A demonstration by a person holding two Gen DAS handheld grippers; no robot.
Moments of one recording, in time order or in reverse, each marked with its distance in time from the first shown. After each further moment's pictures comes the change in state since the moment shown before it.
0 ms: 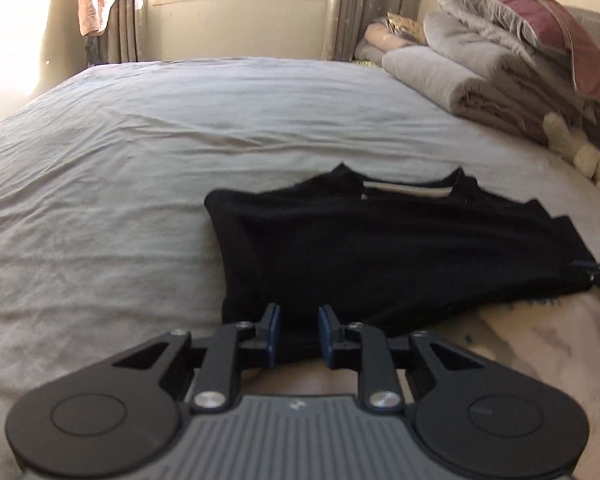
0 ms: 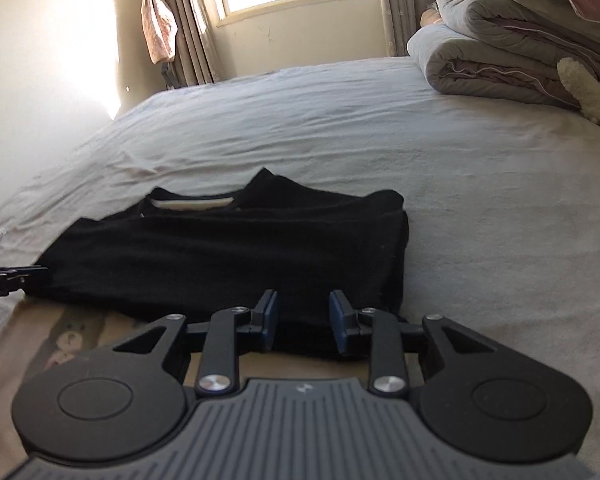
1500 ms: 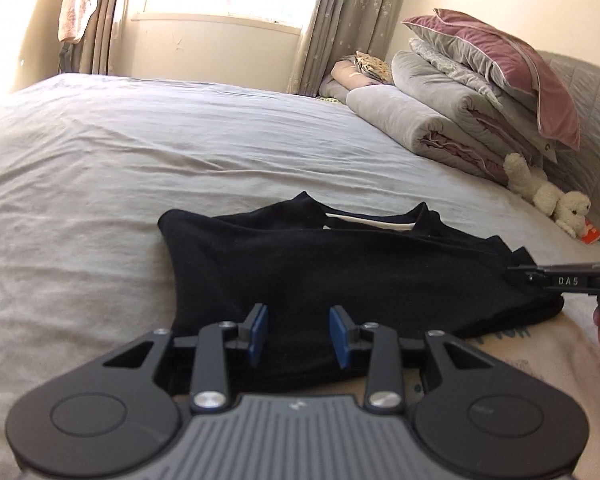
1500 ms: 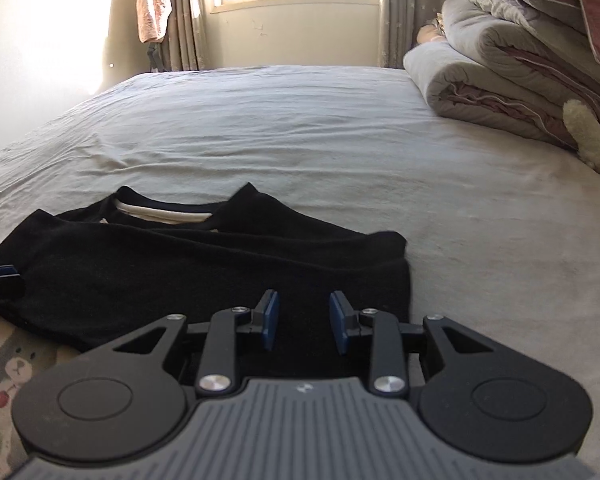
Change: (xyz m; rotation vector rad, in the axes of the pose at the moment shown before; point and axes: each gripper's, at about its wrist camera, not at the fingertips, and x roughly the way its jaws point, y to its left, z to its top) left arm 0.015 0.010 -0.002 -0.100 -0.118 -0.173; right arm 0.034 0.004 0.026 -0.054 0.004 -0.111
